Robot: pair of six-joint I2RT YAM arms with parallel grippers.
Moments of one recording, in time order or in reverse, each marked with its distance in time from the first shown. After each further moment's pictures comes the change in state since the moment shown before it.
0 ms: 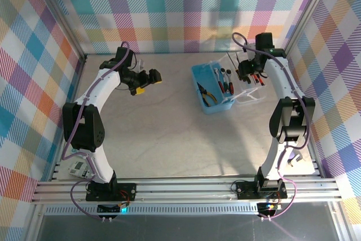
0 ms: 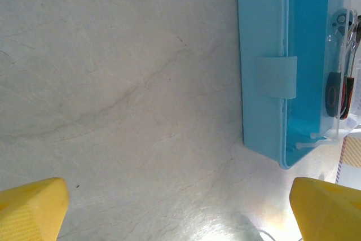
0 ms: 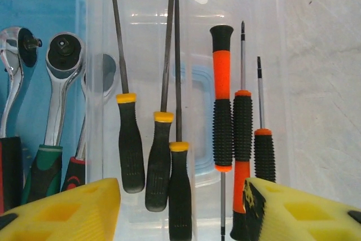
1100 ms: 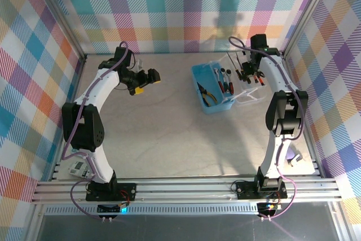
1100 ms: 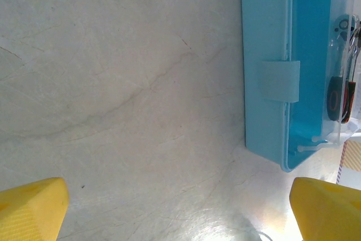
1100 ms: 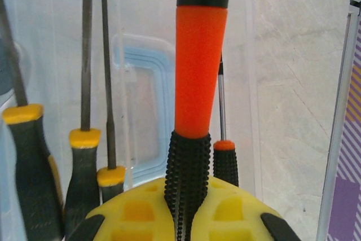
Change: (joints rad) left arm 0.015 0.000 0.000 -0.002 -0.002 0.000; right arm 0.012 0.118 0.069 -0.007 0.200 -0.055
